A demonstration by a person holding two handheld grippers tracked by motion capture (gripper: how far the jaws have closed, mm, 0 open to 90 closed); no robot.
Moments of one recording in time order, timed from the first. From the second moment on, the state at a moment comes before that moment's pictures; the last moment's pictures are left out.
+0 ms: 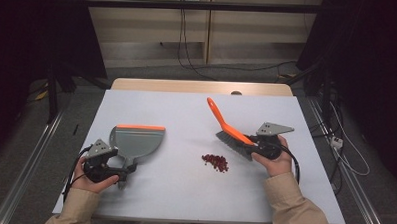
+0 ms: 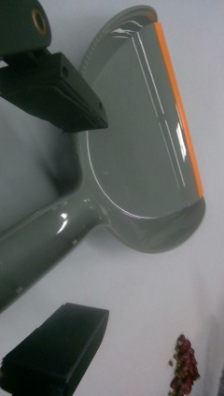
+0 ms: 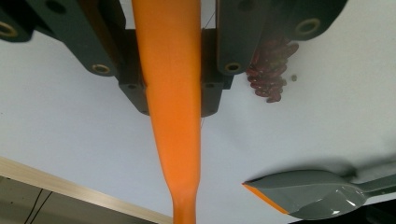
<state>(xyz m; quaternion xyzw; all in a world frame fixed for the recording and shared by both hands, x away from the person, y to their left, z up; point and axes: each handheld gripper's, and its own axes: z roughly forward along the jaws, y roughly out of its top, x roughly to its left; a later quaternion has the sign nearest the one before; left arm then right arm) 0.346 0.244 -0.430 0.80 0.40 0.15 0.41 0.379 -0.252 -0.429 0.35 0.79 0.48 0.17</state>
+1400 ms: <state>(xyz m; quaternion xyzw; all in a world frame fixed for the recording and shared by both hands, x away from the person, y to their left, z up) 0.375 0.241 -0.441 0.81 0.48 0.11 0.33 0.370 -0.261 -0.426 0.36 0.77 0.50 0.18</state>
